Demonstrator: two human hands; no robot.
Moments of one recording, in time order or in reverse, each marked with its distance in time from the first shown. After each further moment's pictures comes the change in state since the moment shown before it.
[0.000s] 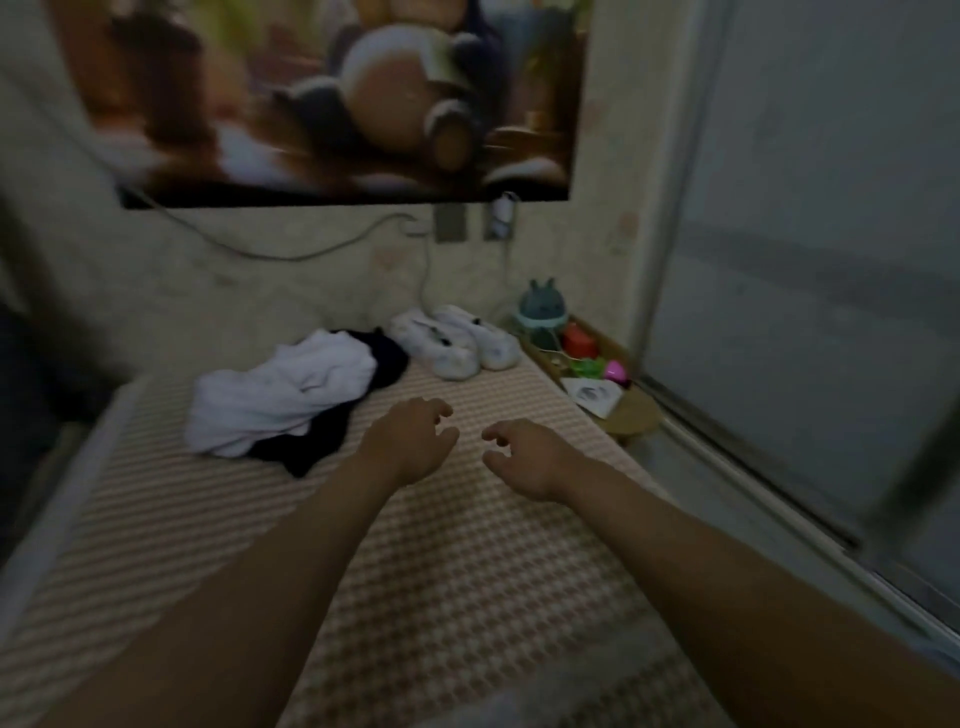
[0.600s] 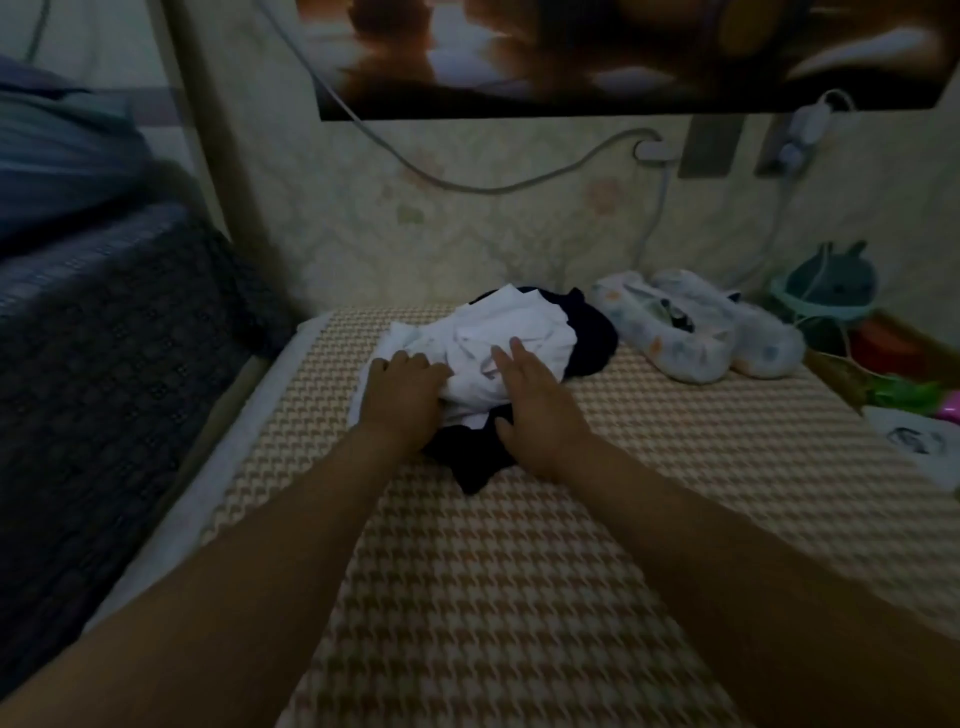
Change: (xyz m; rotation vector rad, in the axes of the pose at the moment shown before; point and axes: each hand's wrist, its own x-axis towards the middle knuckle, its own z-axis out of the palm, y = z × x) left_hand 0.060 -0.295 -0.015 0.501 0.277 -0.205; right_hand 0.272 -0.111 0.178 0.030 0.189 -0.533
